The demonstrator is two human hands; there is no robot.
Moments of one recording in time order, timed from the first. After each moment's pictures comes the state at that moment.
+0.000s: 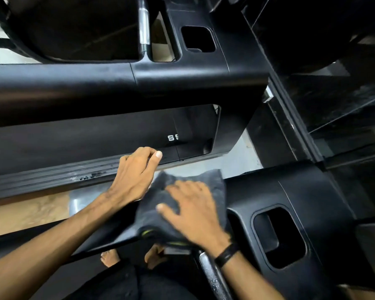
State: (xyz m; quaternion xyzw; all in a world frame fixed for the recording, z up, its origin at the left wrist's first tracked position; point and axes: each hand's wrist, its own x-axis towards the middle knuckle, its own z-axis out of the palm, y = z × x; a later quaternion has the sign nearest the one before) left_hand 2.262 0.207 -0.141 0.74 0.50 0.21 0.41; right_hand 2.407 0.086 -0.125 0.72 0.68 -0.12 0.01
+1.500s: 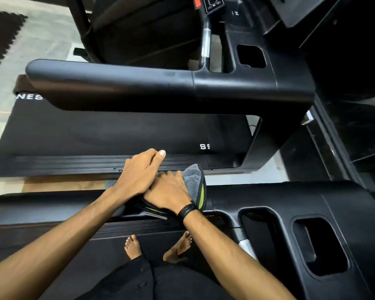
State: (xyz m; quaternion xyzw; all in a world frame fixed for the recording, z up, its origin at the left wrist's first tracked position) left_hand 2.149 0.186 -0.146 0.69 0.59 0.20 0.37; right_hand 2.252 0.145 -0.130 0.62 0.74 -0.24 0.11
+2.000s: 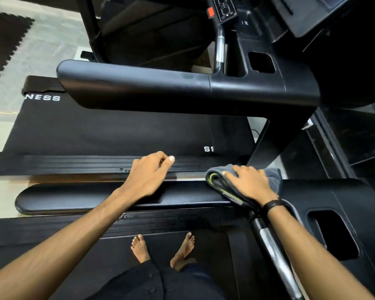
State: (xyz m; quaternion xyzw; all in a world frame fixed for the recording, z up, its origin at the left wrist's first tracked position) left_hand 2.095 0.161 -0.140 0.71 0.57 0.20 0.35; right_hand 2.390 0.126 -0.127 0.76 0.61 -0.12 0.19
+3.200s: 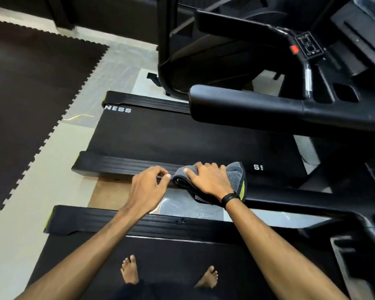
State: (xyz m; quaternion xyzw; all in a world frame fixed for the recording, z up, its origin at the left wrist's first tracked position) left_hand 1.751 0.099 -0.147 0.62 0.66 0.29 0.30; right_hand 1.944 0.146 -0.148 0.66 0.73 -0.15 0.07
